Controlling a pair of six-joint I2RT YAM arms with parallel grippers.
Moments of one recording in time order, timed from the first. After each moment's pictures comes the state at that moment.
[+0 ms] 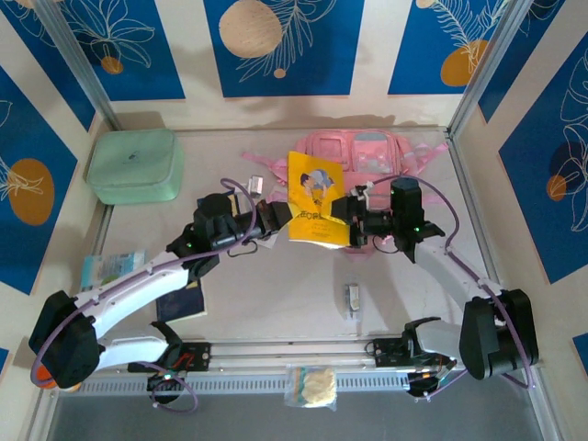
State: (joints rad) left arm -0.74 1.18 0.78 0.30 0.38 -1.18; right arm 0.21 1.21 0.69 0.00 -1.15 1.02
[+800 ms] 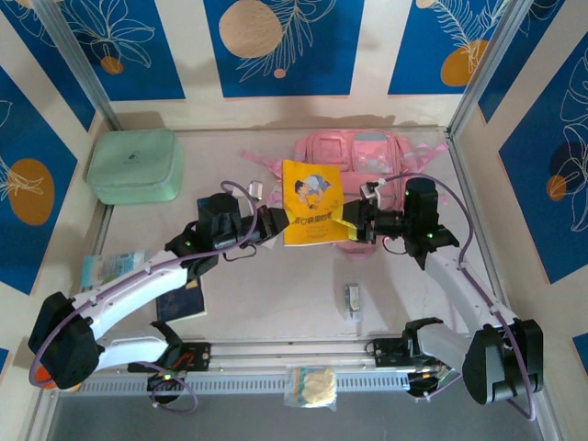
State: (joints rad) left arm -0.74 1.17 0.81 0.07 0.30 -1.05; right arm 0.17 1.07 0.72 -0.08 -1.18 1.05
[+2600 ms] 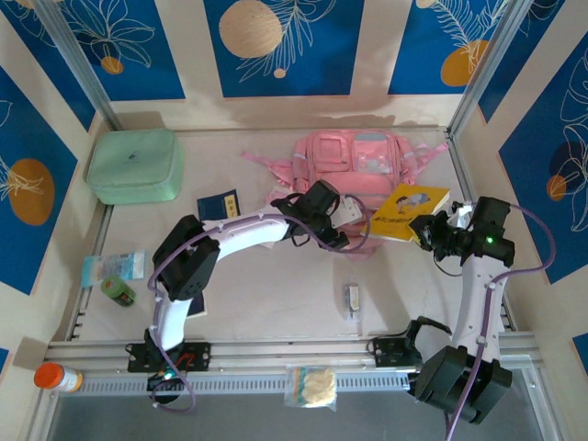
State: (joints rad) left arm -0.91 2.02 1.54 -0.36 0.13 0.32; right arm -0.44 0.94 0.87 -0.93 -0.77 0.62
